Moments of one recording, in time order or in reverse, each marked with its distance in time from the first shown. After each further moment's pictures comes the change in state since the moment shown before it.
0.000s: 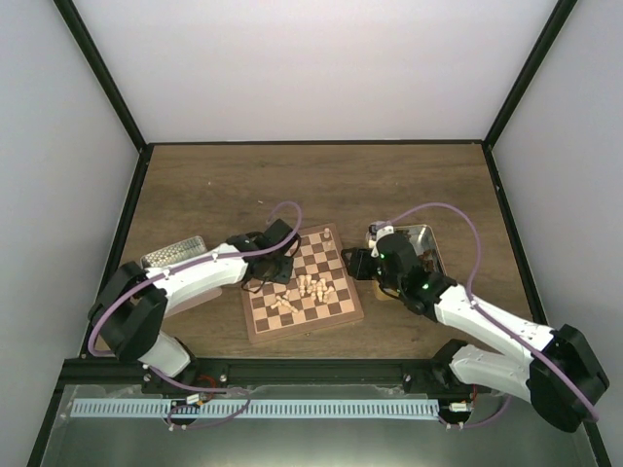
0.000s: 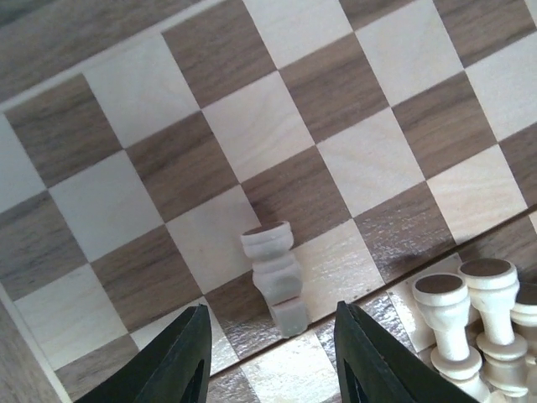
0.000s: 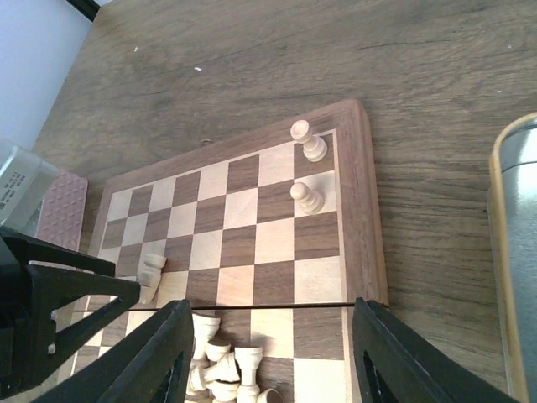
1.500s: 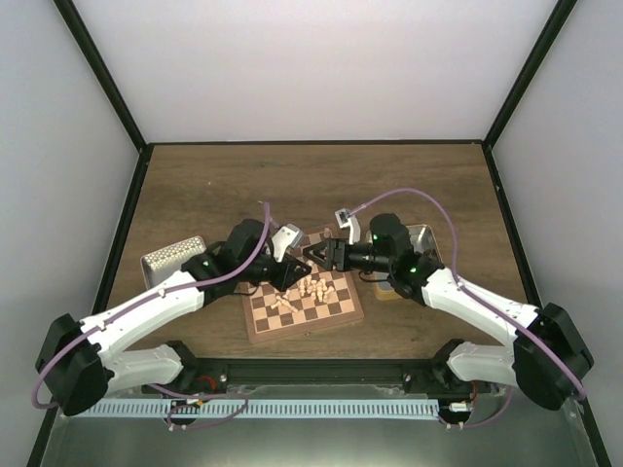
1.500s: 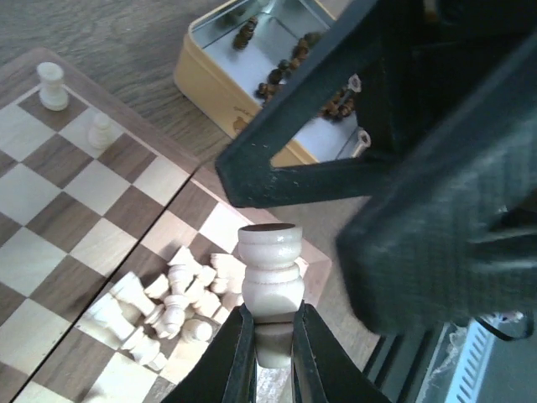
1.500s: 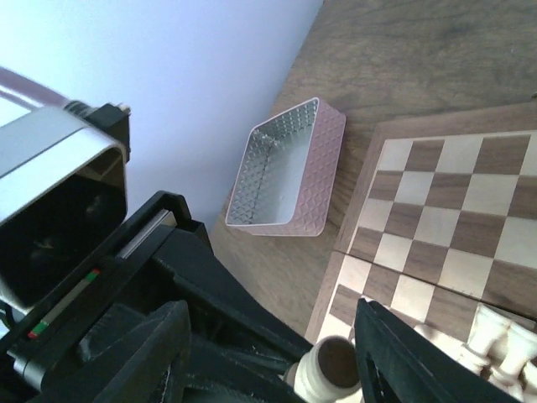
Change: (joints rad) left arm -0.011 -0.374 -0.149 0.304 0.501 0.183; right arm 0.007 0.154 0.145 0.232 -0.583 0.124
